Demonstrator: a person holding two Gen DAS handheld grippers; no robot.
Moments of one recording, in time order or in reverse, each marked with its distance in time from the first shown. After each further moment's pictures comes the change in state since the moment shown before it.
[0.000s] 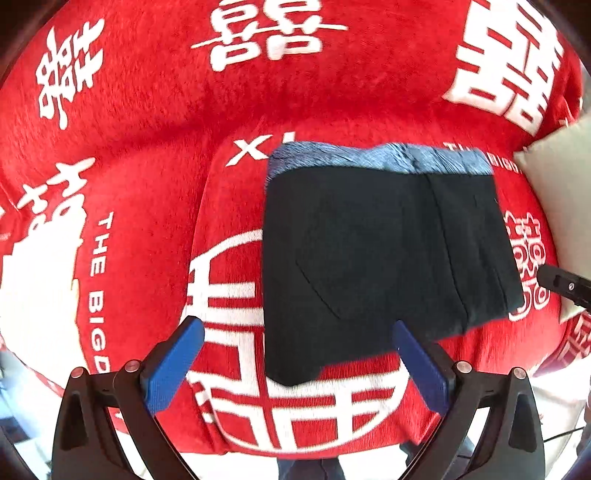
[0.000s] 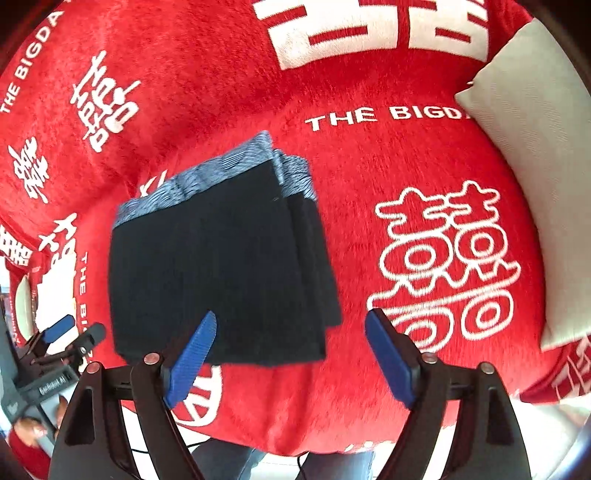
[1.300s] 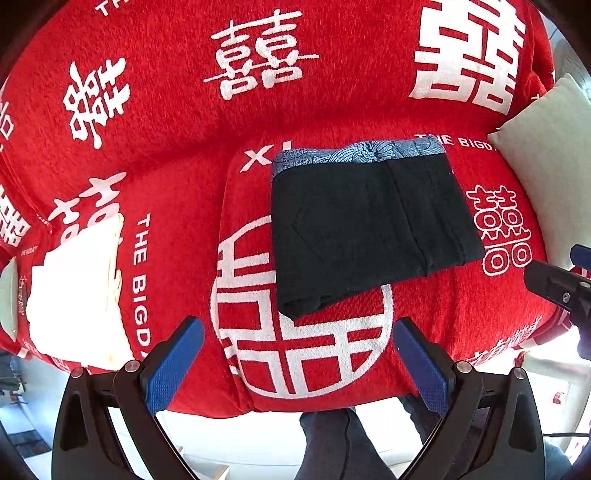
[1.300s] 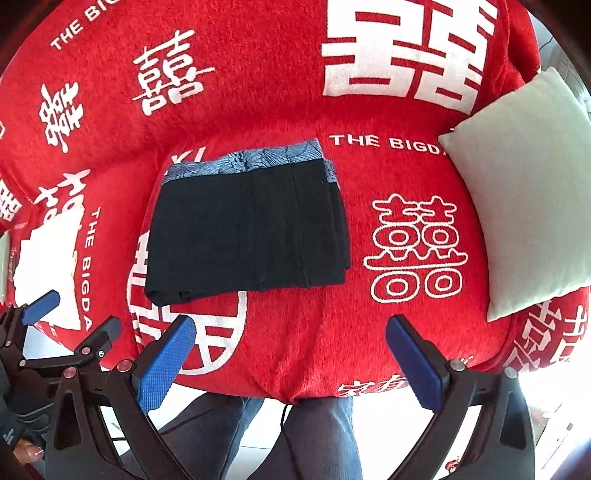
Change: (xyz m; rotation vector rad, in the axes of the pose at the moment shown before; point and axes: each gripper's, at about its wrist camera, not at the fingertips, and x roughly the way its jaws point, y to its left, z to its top) left arm -0.089 -0.014 -0.038 0.060 -0.017 0.058; right arm -0.094 0.068 -0.058 -0.143 -0.017 -0.148
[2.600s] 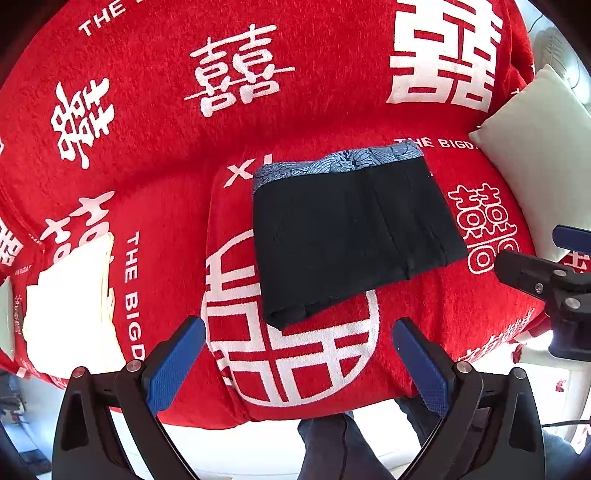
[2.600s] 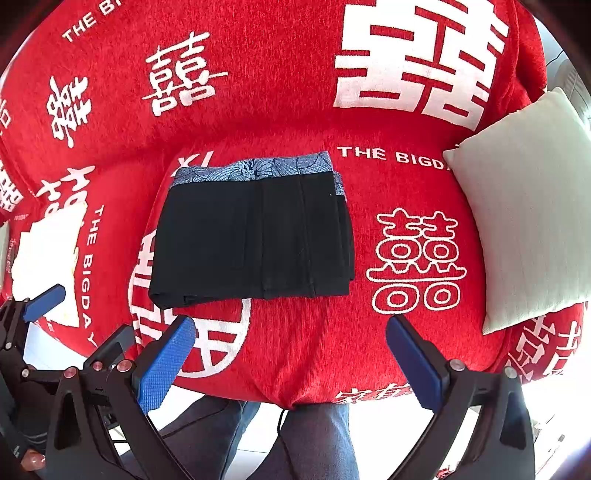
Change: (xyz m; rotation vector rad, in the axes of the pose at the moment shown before) left arm -0.007 -0.011 0.001 0.050 -0.040 -0.036; right arm -0.006 0.011 0.006 -0.038 -0.018 -0.013
